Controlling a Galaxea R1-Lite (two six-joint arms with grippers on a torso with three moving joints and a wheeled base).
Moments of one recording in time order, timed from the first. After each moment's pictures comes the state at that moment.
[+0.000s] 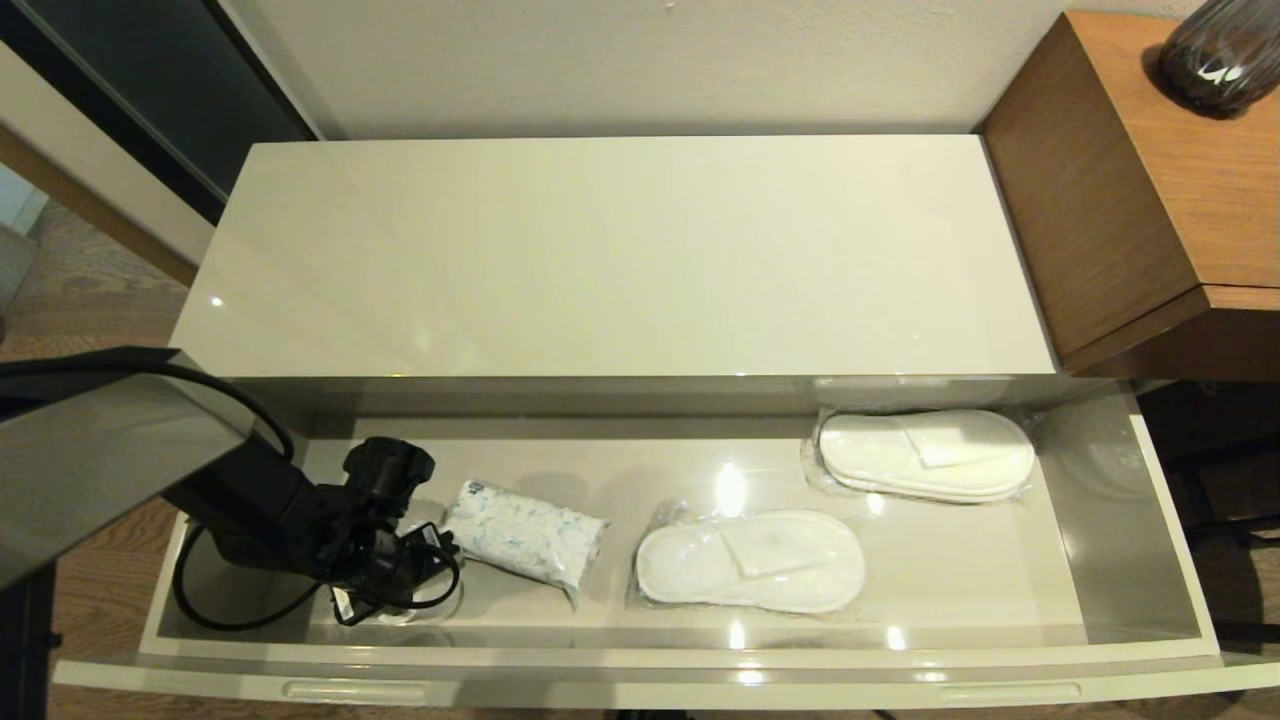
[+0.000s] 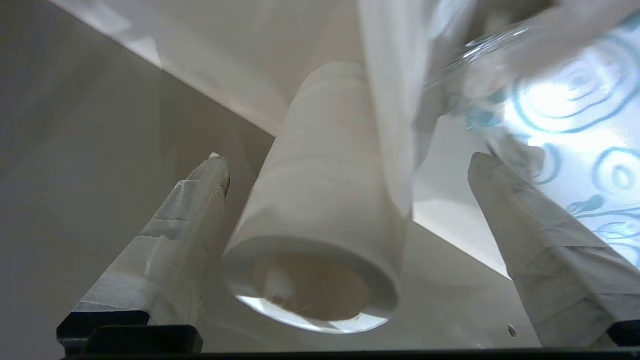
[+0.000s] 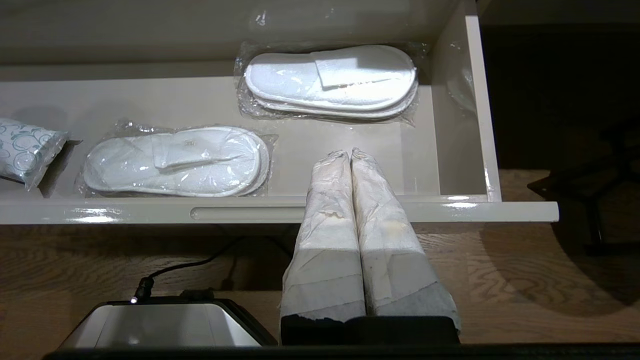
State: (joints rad) left arm -0.15 2.15 -0.89 -0.18 0.16 -0.70; right arm 0.00 0.00 0.00 -0.01 0.00 -0.01
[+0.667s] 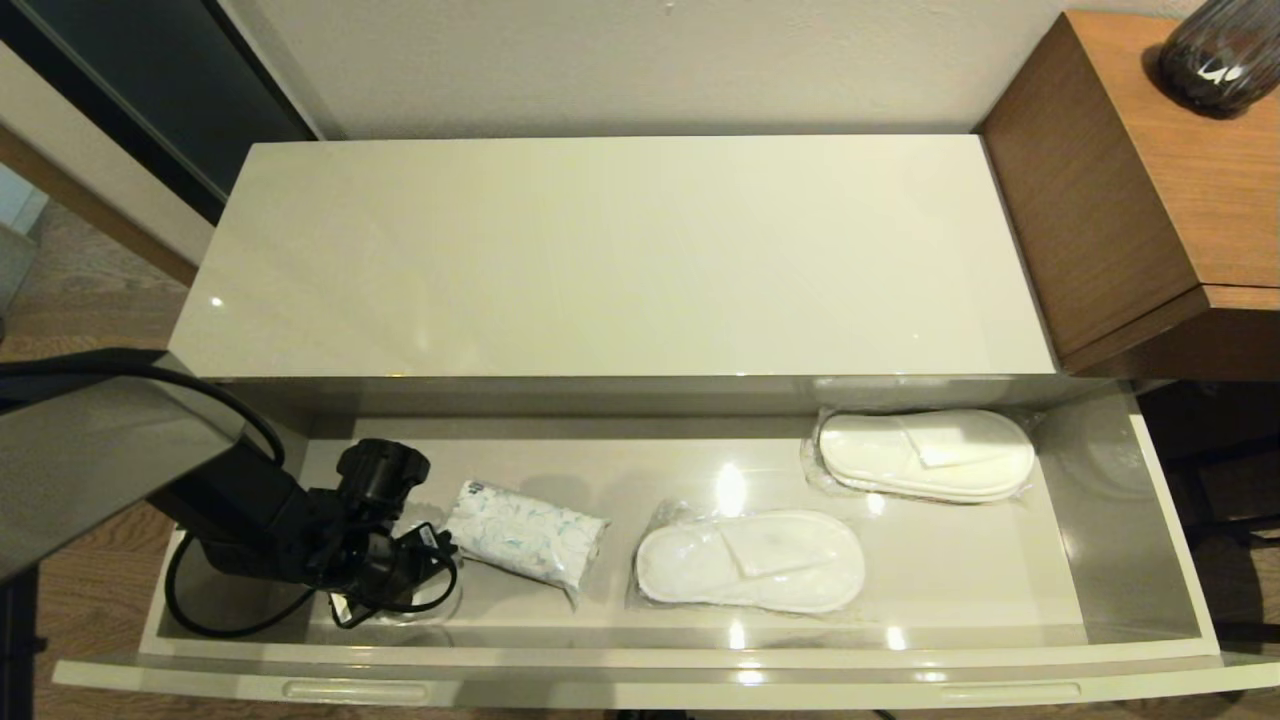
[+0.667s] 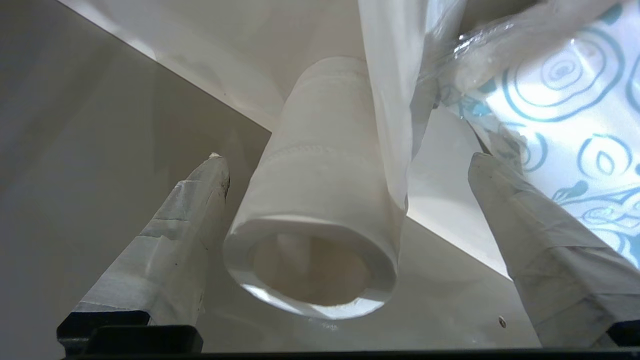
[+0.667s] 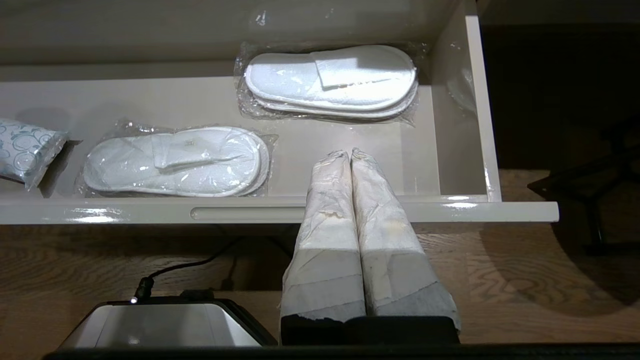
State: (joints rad) left arm -0.15 2.13 -0.85 -0.22 0.15 -0.71; right arm 0.00 0.00 0.00 -0.01 0.00 -0.01
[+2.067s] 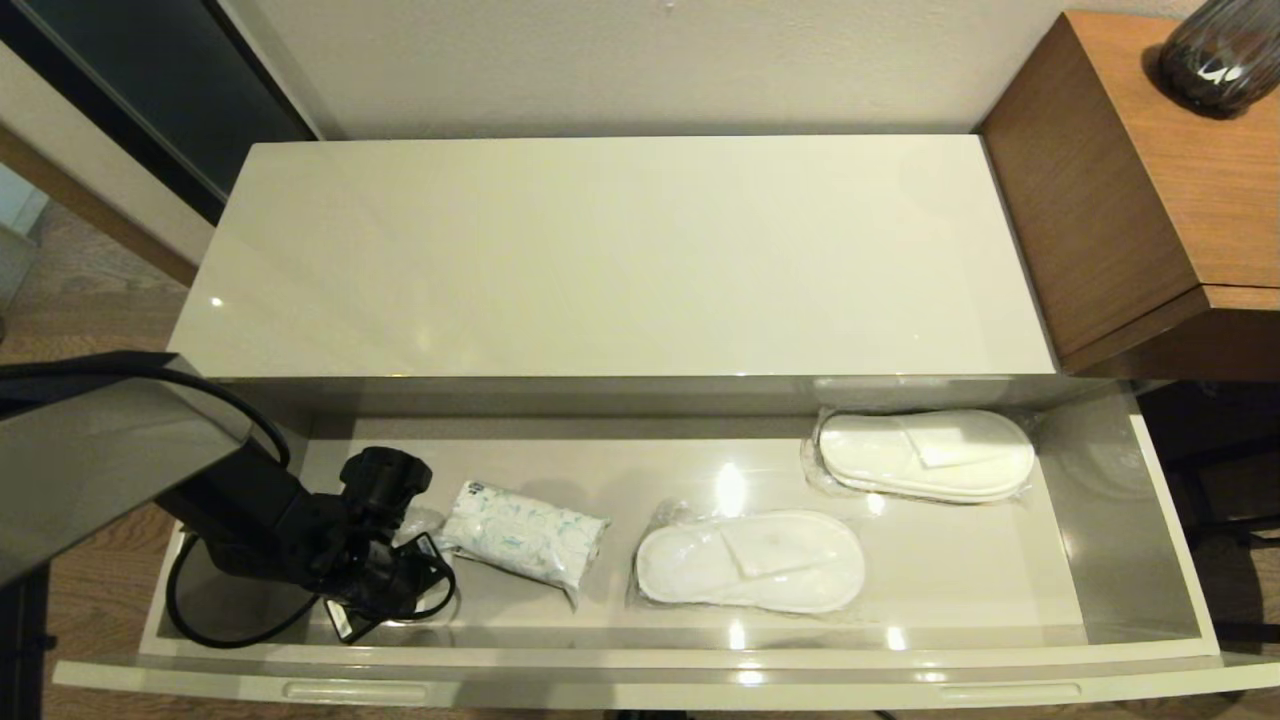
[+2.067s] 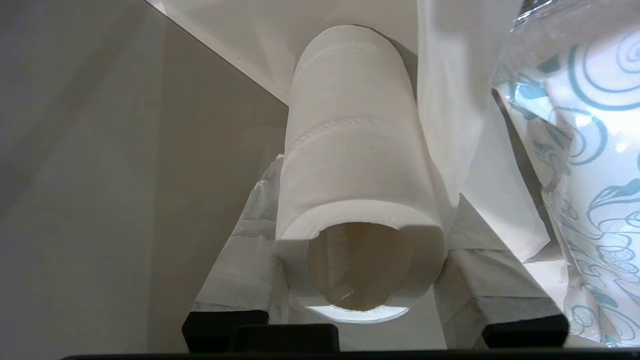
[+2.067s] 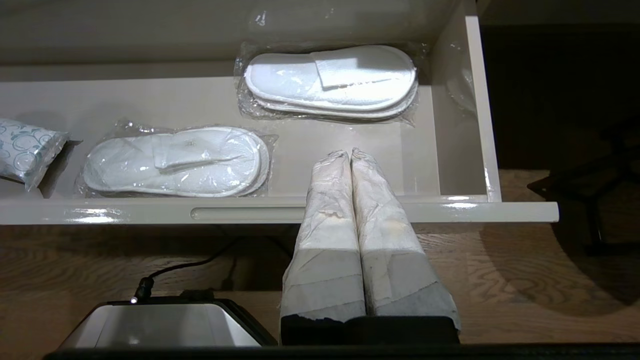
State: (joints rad) left arm -0.15 2.14 -0.85 -0.17 0.14 -0.79; right arm 0.00 0.00 0.00 -0.01 0.00 -0.01
